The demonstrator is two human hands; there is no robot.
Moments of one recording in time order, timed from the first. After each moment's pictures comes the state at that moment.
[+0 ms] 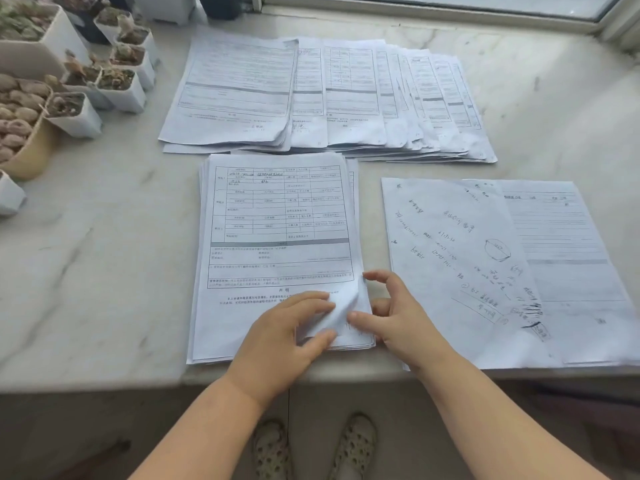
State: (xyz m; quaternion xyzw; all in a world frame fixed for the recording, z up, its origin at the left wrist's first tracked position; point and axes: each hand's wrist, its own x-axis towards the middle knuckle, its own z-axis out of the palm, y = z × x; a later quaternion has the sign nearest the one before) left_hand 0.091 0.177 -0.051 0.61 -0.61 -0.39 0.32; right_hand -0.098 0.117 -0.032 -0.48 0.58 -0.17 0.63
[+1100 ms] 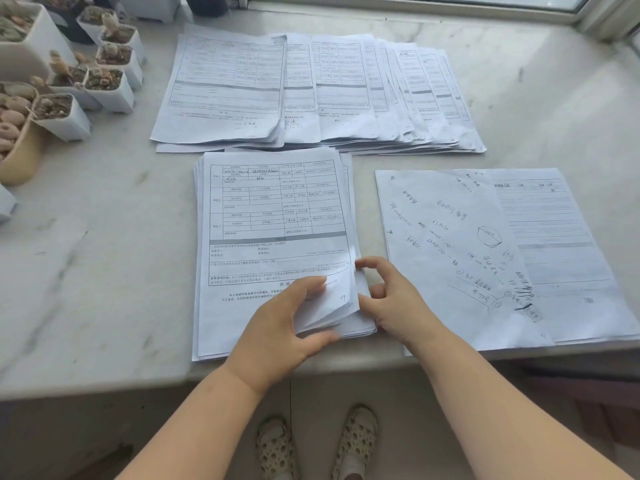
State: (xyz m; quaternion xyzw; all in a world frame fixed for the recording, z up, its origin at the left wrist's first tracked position) left_hand 0.102 0.176 -0.048 0.60 -0.59 -0.45 0.30; right_hand -0.086 0.112 -0.029 -0.51 0.61 -0.16 0.59
